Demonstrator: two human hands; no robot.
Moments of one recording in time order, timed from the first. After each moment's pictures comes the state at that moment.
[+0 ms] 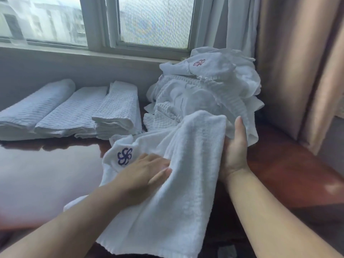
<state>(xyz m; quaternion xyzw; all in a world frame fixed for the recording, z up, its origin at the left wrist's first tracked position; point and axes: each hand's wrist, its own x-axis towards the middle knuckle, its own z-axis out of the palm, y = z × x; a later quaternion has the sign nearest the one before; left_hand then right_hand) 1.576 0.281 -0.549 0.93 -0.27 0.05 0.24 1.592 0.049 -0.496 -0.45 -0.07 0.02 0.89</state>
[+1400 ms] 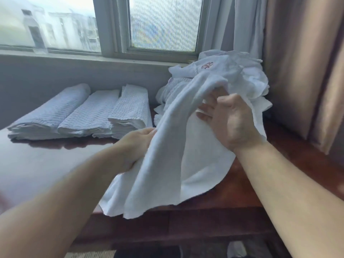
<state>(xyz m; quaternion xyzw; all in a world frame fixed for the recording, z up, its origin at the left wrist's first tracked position) 1.578 0.306 -0.481 0.75 -0.04 -0.07 0.66 1.595 0.074 -0.422 -0.61 -0.26 -0.03 0.75</state>
